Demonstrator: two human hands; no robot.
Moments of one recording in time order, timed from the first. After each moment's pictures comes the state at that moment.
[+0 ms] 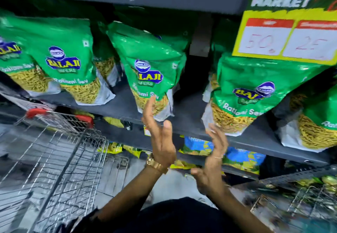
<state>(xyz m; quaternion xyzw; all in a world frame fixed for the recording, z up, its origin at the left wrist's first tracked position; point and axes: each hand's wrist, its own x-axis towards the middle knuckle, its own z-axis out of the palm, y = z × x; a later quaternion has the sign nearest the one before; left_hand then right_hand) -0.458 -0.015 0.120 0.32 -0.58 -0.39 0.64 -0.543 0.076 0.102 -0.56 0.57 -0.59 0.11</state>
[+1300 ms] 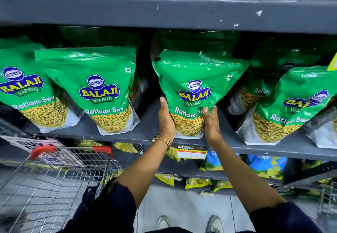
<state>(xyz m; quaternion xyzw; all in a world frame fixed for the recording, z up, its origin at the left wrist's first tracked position) -0.393 -0.171 0.123 0.31 -0.46 -0.67 0.49 -0.497 -0.101 0.112 -0.34 0.55 -0.70 0.30</state>
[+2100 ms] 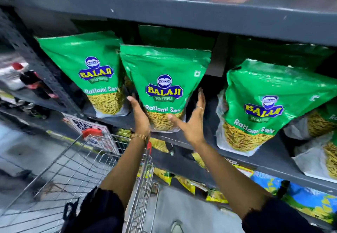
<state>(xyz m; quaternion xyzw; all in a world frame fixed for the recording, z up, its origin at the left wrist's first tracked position) -0.210 -0.271 0.126 0.45 -0.33 -0.56 0.61 -0.339 -0.201 0.118 -0.51 0.60 -0.57 0.24</state>
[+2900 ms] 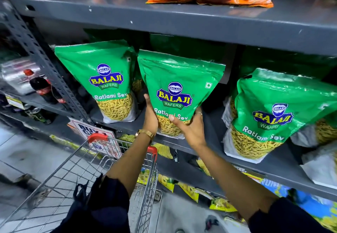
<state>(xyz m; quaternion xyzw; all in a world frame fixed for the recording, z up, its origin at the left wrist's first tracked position) -0.203 -0.285 0.127 0.43 -0.52 -0.55 0.50 -0.321 -0.212 0.122 -0.45 0.62 -0.56 0.31</state>
